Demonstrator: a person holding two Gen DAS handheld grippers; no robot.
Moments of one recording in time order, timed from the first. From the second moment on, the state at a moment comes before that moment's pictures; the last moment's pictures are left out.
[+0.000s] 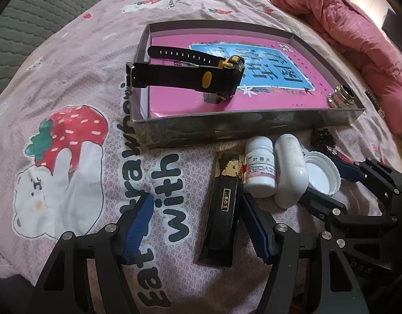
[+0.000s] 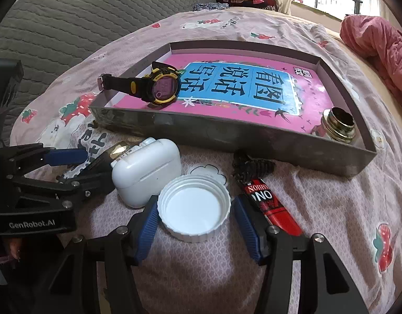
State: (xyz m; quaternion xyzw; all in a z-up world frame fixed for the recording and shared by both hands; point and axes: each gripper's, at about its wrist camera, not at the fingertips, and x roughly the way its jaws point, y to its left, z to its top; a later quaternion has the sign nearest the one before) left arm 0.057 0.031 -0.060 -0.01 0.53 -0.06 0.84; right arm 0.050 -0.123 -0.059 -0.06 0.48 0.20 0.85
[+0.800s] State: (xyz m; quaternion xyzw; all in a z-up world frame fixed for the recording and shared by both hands) left arm 0.062 0.026 -0.067 0.00 0.52 -0.06 0.85; right arm 0.051 -0.129 -0.055 -0.04 0.48 0.22 0.85
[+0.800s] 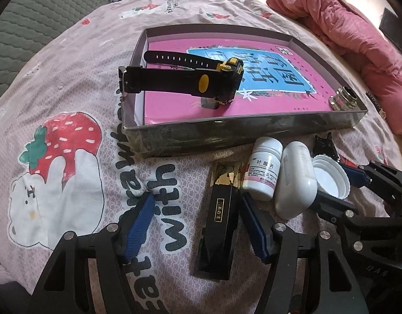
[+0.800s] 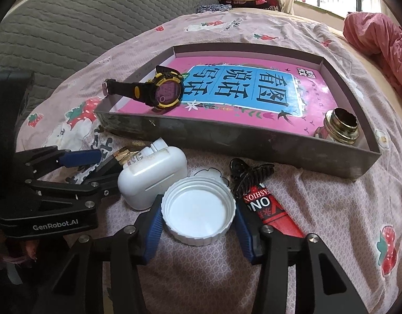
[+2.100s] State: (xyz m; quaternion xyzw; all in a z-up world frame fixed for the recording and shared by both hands) left arm 0.042 0.052 -0.036 -0.09 0.50 -0.08 0.86; right arm 0.051 -0.145 -0.033 0.00 0.45 0.23 0.86
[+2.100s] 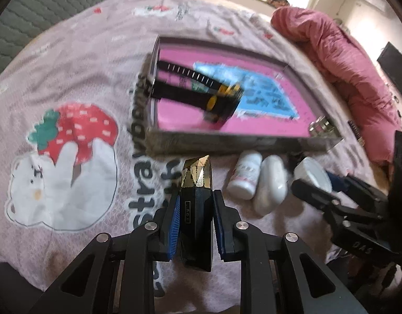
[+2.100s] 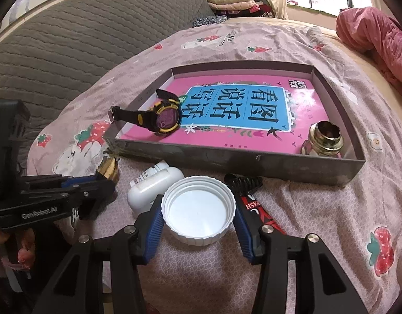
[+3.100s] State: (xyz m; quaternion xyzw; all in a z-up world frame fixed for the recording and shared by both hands) left arm 0.039 0.037 -0.008 -0.07 0.43 -0.11 0.89; right arm 0.047 -0.151 -0.009 0.02 0.41 0.24 0.88
